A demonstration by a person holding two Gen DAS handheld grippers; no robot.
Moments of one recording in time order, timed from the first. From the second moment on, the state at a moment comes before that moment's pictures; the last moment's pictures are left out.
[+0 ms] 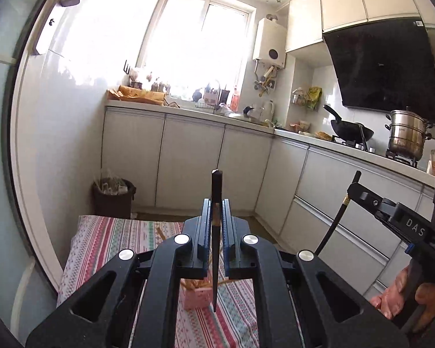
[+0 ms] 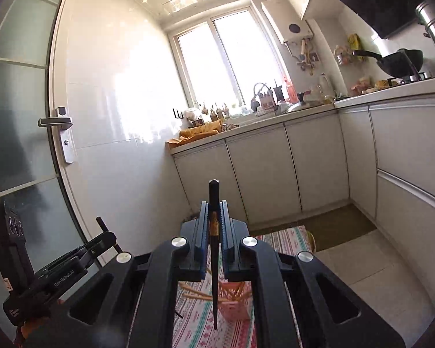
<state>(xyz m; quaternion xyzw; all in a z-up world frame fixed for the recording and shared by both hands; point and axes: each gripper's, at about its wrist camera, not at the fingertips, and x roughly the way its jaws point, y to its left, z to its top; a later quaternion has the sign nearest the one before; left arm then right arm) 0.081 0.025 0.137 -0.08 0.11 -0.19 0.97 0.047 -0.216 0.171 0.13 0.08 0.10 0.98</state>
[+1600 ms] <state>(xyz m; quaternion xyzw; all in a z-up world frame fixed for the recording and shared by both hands) 0.101 0.047 0.142 -0.12 0.09 -0.11 0.98 0.123 -0.189 0.121 0.14 0.07 0.03 0.99</state>
